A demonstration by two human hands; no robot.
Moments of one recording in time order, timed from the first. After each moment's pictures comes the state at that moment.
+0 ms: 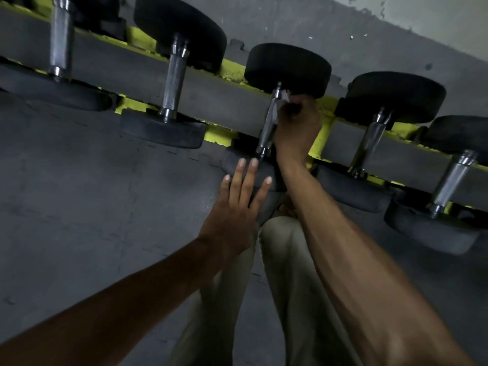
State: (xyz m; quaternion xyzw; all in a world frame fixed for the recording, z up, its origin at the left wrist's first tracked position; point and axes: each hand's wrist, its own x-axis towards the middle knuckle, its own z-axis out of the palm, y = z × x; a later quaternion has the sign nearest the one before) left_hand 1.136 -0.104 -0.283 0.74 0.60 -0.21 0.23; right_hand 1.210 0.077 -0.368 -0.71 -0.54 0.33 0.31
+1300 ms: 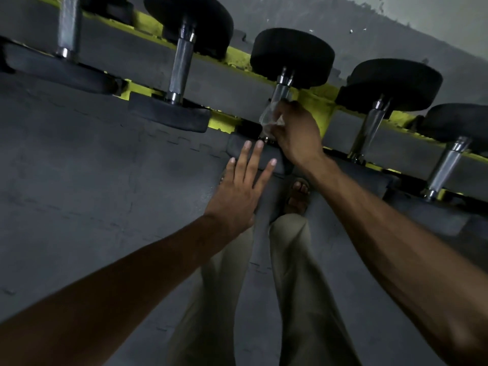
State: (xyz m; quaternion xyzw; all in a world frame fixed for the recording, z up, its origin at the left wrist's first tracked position) left_hand 1.133 -0.107 -0.285 0.74 0.60 -0.21 0.22; right_hand 1.242 0.060 -0.327 -0.51 -0.80 0.31 -0.03
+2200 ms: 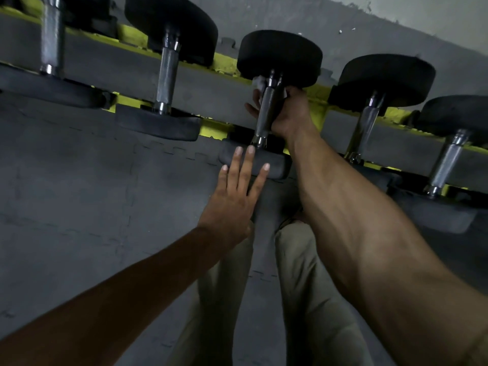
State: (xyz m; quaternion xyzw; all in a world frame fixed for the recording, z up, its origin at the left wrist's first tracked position) left_hand 1.134 -0.107 -0.286 0.74 0.60 -0.22 0.22; right_hand 1.212 0.114 -0.363 -0.57 0.02 0.77 0.28
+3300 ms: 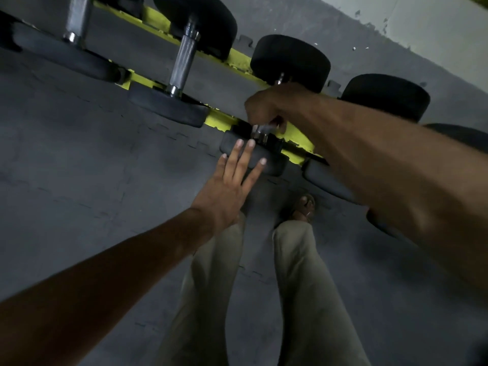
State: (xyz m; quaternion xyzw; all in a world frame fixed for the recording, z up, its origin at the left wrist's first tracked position) left_hand 1.139 -0.108 -0.280 0.74 0.60 -0.23 0.18; right_hand 1.168 0.114 -0.281 -0.23 -0.82 0.25 -0.46
